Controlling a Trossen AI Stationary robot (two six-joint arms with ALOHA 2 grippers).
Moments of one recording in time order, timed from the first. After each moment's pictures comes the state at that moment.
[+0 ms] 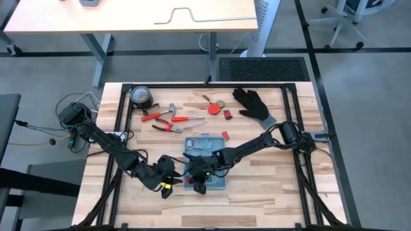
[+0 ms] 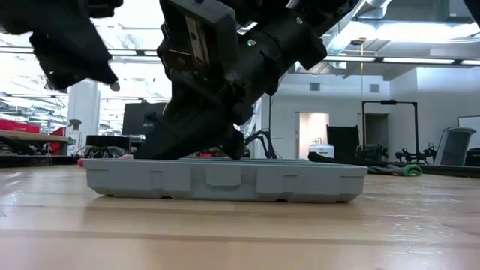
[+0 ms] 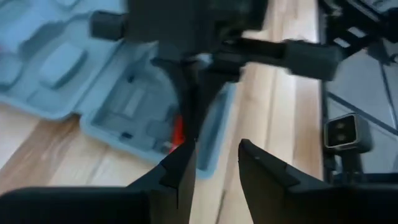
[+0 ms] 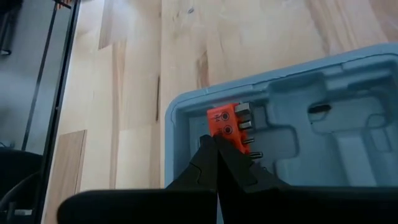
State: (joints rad) left arm -0.64 1.38 0.71 -0.09 -0.46 -0.92; right arm 0.24 2.24 1.44 -0.02 -0.16 0.52
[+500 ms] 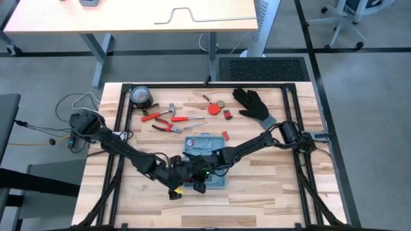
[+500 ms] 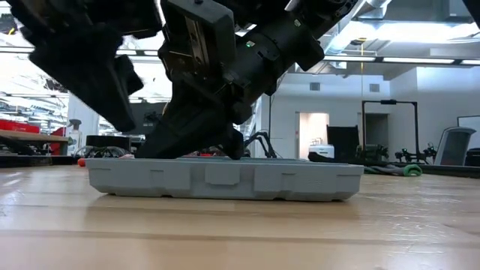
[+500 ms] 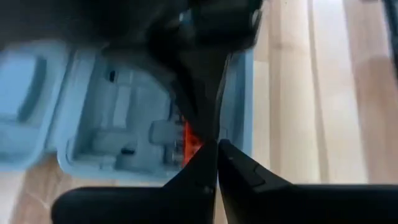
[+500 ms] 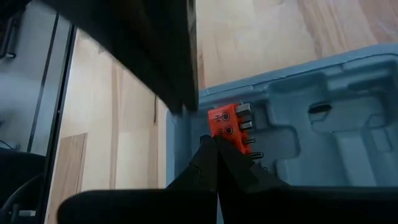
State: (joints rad) left arm -0.52 1.58 0.85 -0.16 -0.25 -0.58; right arm 0.23 2.24 1.44 -0.01 -0.18 0.53
